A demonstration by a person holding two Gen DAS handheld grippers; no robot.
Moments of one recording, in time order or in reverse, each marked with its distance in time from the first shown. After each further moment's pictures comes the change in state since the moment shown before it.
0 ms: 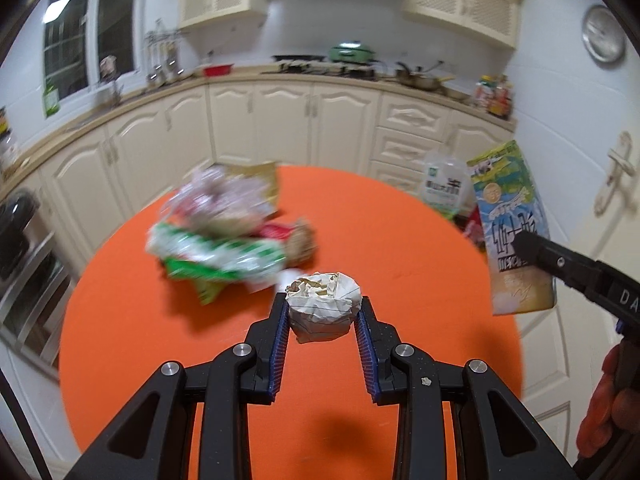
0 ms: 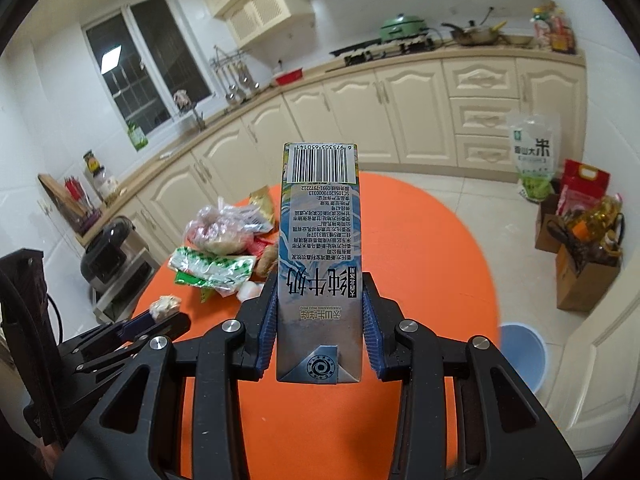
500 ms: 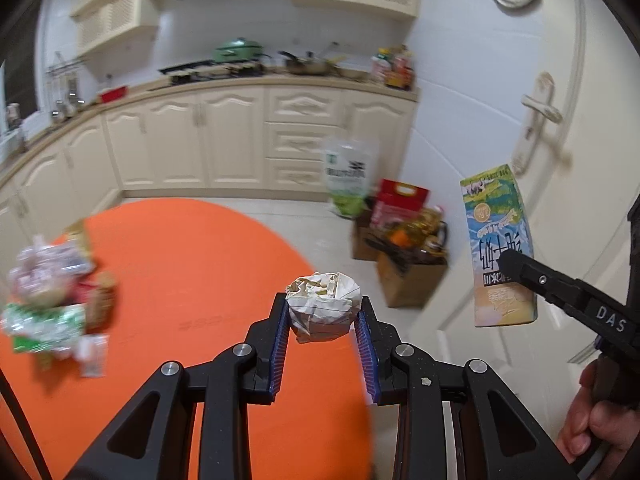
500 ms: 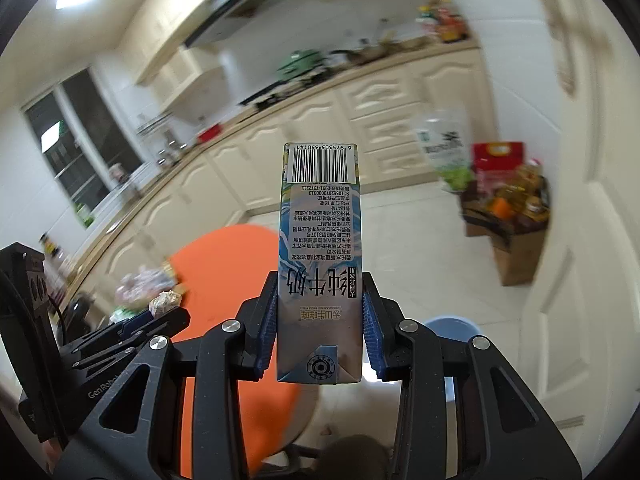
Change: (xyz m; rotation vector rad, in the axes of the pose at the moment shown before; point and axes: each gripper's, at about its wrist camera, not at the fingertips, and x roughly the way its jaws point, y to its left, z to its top) left arm 0.070 -0.147 0.038 0.183 0.044 -0.249; right arm -0.085 -0.164 -0.004 0.244 -0.122 -0.201
